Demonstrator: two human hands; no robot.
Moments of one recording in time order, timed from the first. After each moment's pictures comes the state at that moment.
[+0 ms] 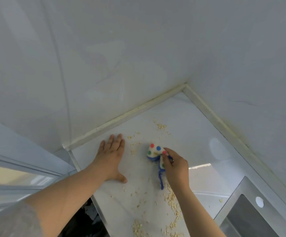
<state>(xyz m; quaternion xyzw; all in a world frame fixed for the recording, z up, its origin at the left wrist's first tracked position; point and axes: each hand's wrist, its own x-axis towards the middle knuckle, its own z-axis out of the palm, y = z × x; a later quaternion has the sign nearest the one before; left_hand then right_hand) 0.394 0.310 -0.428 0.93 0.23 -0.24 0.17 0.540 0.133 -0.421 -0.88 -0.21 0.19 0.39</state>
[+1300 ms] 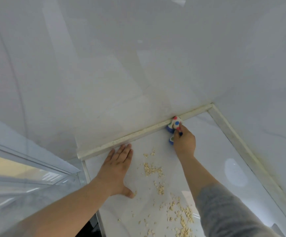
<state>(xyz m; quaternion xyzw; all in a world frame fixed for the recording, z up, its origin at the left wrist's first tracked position) 0.383 0.332 -0.444 0.93 0.27 -0.17 0.18 0.639 0.280 -0.443 -0.91 -0.26 0.11 0.31</state>
